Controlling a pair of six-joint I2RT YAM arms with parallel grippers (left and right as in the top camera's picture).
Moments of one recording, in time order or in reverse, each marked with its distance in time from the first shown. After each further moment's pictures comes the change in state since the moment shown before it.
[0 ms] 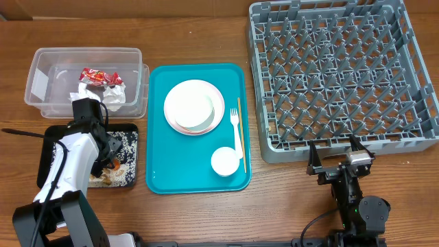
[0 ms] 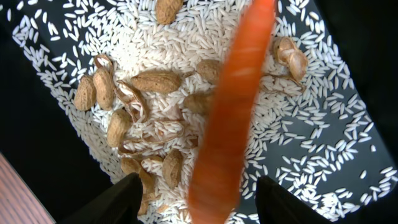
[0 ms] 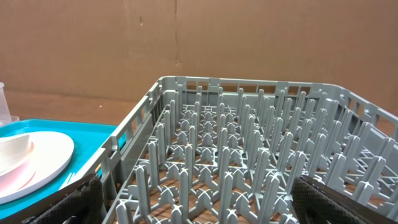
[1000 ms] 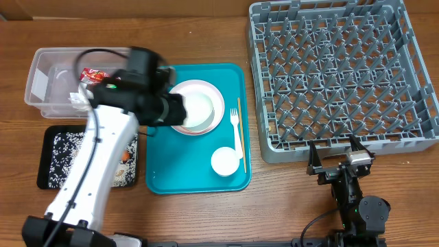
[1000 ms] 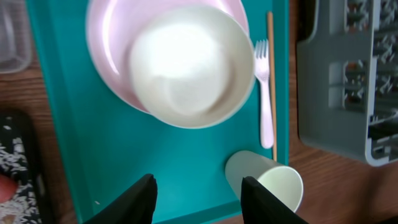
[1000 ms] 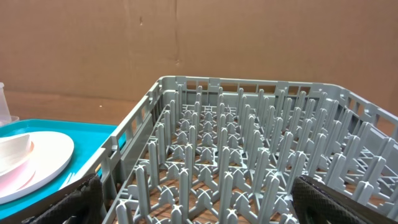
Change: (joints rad) left arm -0.502 -0.003 0.520 -0.320 0.465 0.502; right arm 0.000 0.000 0.000 0.000 0.000 0.001
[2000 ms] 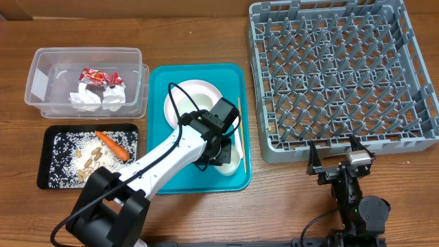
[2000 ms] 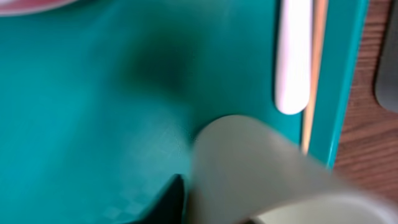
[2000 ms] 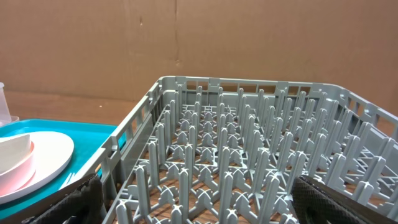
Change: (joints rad) left arm -0.401 0.177 -0.282 0.237 -0.144 -0.335; right arm 0.000 0.000 0.000 0.000 0.000 0.000
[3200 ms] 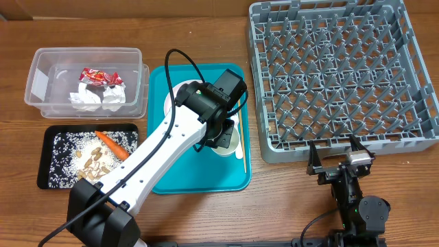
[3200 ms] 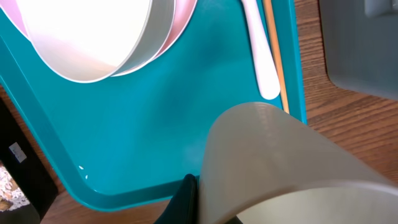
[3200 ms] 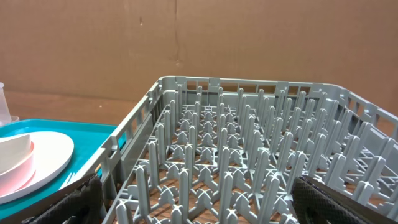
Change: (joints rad) left arm 0.000 0.003 0.399 -0.400 -0.122 0.183; right arm 0.000 0.000 0.000 0.000 0.000 0.000
